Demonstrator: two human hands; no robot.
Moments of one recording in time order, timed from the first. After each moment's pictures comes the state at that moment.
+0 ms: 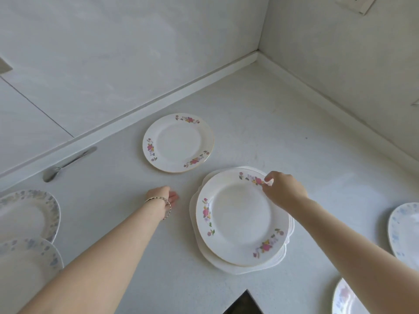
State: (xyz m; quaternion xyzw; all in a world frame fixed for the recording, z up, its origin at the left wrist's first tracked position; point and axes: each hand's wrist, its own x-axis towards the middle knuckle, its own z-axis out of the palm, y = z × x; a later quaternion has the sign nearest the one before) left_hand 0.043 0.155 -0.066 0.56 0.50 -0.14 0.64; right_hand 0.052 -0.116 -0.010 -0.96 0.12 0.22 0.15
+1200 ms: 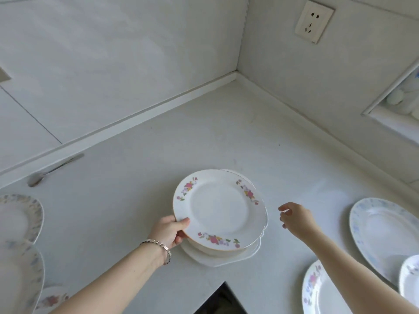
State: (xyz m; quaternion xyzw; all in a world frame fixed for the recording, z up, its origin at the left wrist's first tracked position) left_hand -0.053 0.094 -0.018 0.61 0.35 -0.22 0.67; right_hand -0.026 -0.210 -0.045 -0.90 0.24 0.19 0.30
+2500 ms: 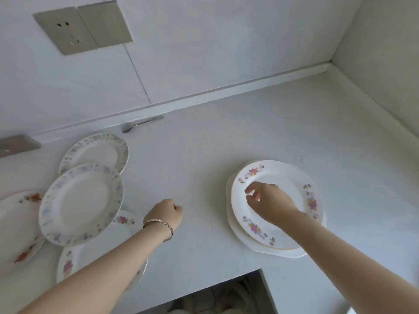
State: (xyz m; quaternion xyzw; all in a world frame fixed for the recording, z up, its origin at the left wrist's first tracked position) left_hand -0.124 0.196 -0.042 0.88 0.38 -0.18 0.21; right_hand -0.020 -0.026 0.009 -0.93 -0.16 0.27 0.19
